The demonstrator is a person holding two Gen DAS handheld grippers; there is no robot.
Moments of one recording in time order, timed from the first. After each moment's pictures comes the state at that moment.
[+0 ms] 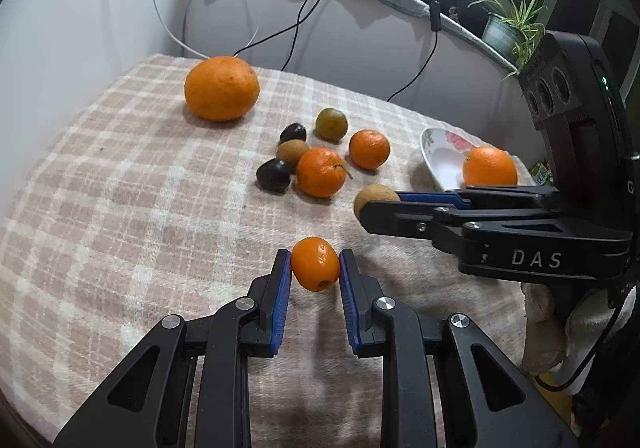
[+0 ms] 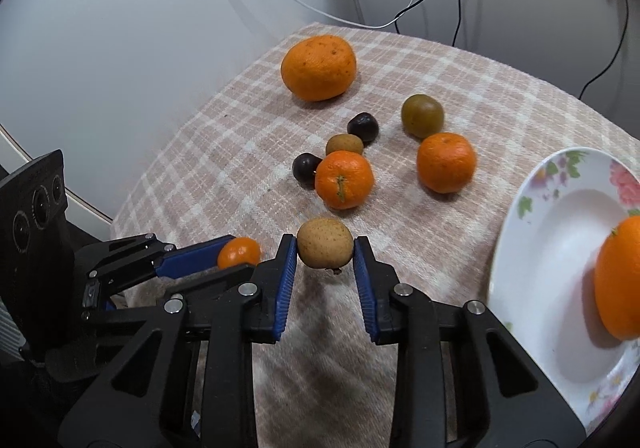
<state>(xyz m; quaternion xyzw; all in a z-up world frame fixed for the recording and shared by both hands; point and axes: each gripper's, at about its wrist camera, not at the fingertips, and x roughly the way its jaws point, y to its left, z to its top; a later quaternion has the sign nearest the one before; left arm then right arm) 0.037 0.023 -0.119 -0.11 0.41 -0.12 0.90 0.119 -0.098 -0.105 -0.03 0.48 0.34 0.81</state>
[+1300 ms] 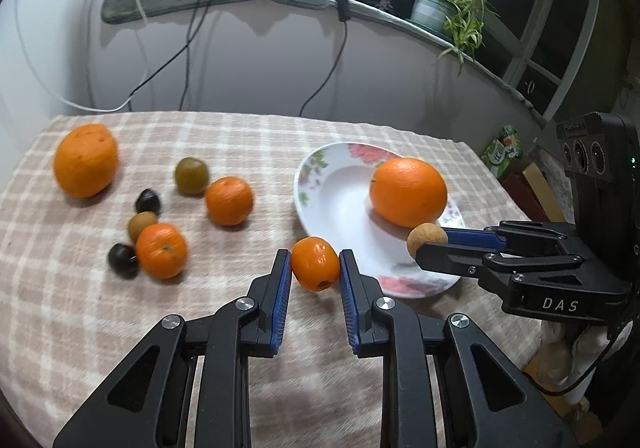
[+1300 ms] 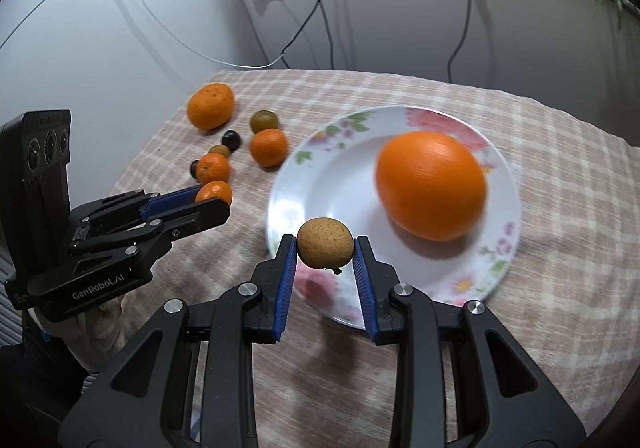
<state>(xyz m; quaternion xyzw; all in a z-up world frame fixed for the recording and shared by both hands) 0.077 -0.074 -0.091 -0.06 0.39 -0.22 0.89 0.093 -0.240 -0.081 0.01 0.45 0.23 0.86</state>
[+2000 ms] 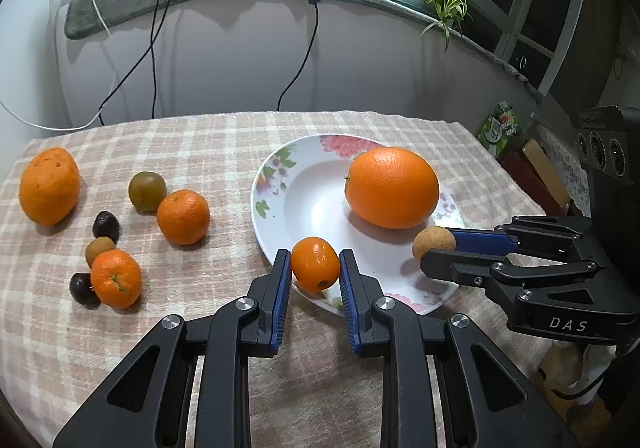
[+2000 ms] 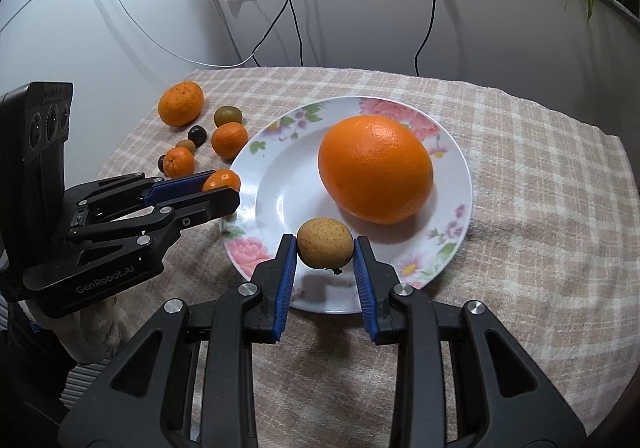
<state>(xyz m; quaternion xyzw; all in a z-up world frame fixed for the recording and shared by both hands) 0.091 -0.108 -0.098 -0.02 0.40 -0.23 0.89 0.092 -0.264 -0.088 0.00 0.45 0.20 0.87</state>
